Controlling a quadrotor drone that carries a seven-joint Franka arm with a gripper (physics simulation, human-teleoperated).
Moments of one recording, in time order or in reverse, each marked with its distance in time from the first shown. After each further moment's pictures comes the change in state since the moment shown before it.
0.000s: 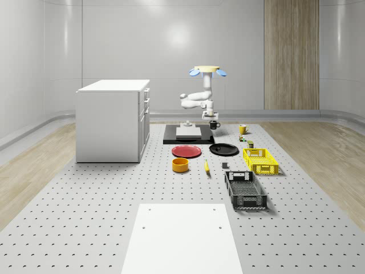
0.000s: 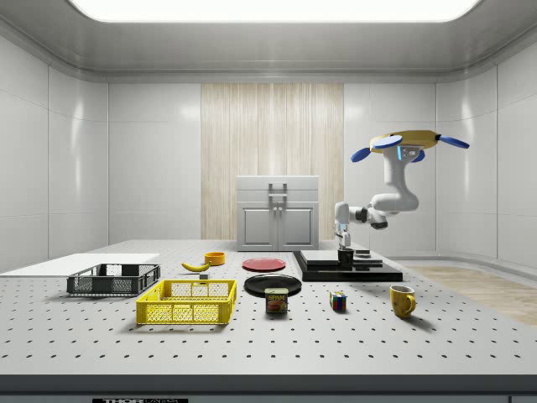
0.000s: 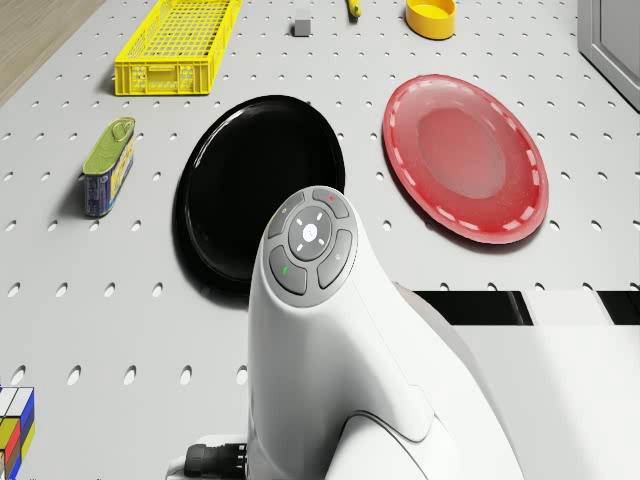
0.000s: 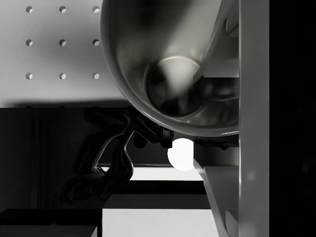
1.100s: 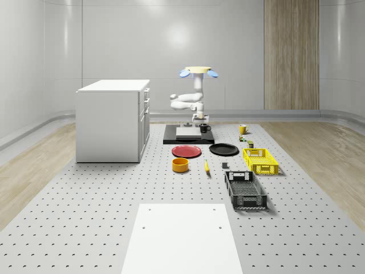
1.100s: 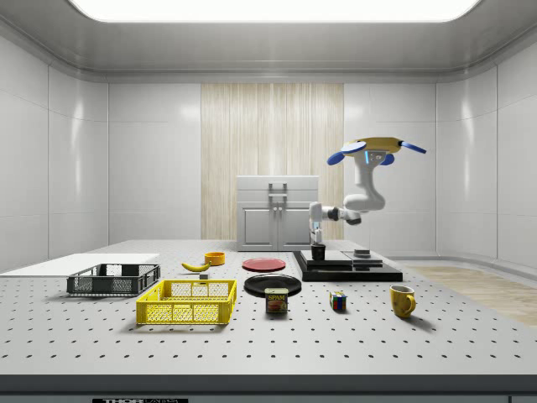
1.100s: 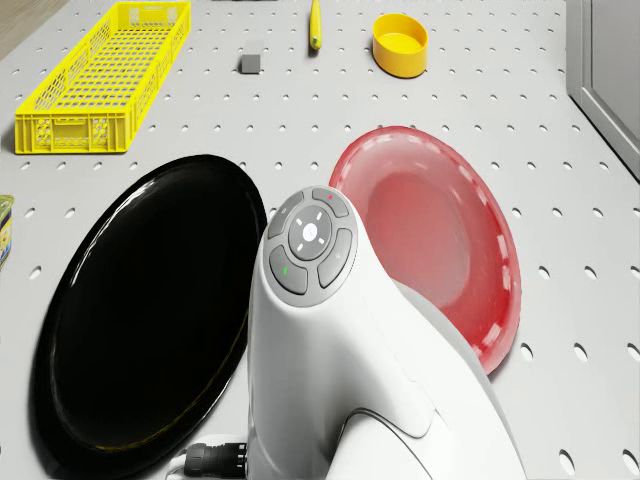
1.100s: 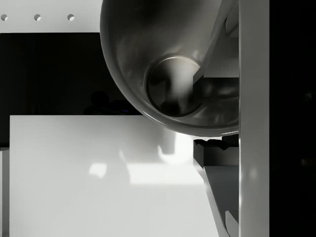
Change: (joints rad) arm -0.017 -0.053 0.010 0.003 0.026 0.048 0.015
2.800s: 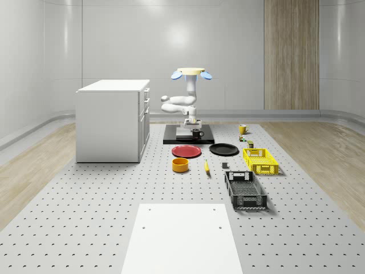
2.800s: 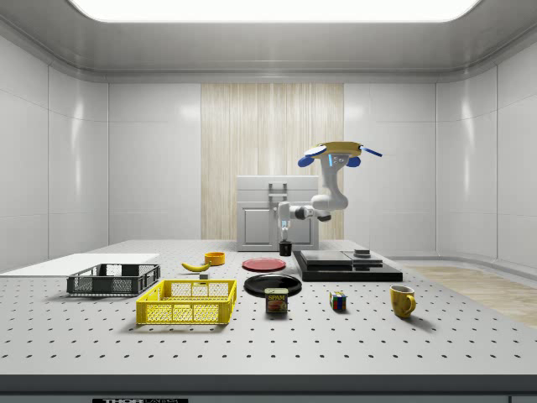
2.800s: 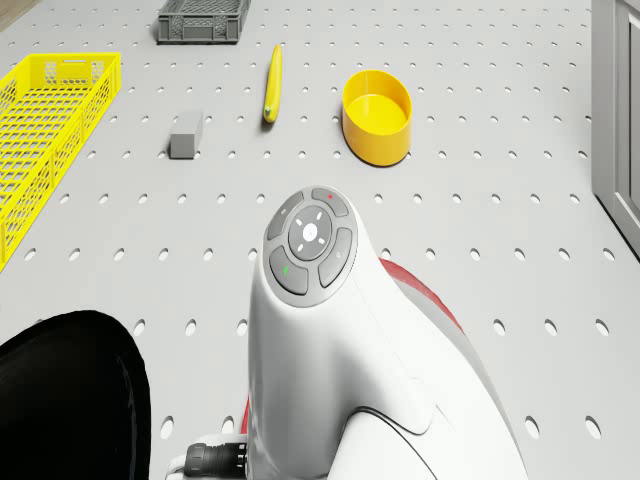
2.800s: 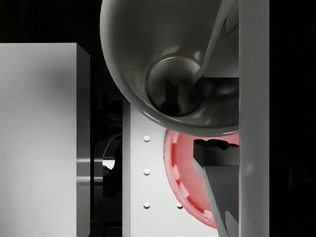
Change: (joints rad) arm -0.019 -0.060 0.009 0.004 0.027 0.056 0.015
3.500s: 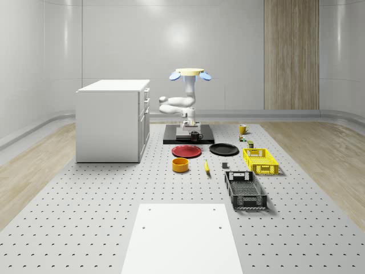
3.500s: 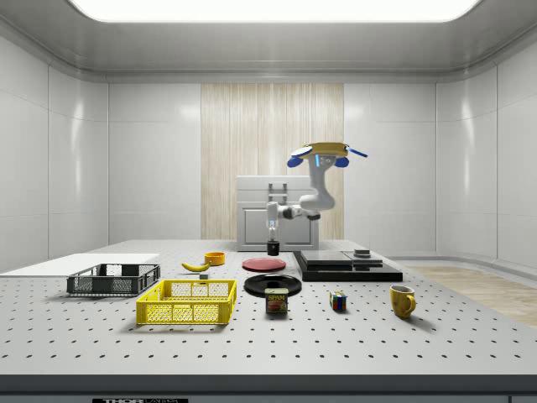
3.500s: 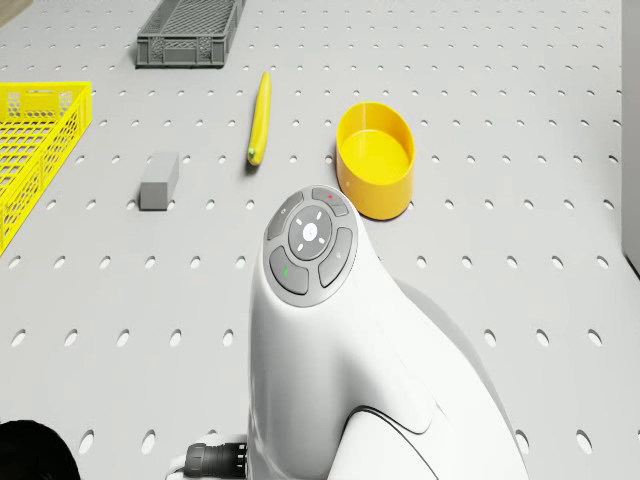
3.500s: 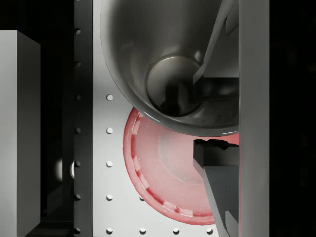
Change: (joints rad) arm -0.006 -0.018 0.002 0.001 0.008 0.017 0.004
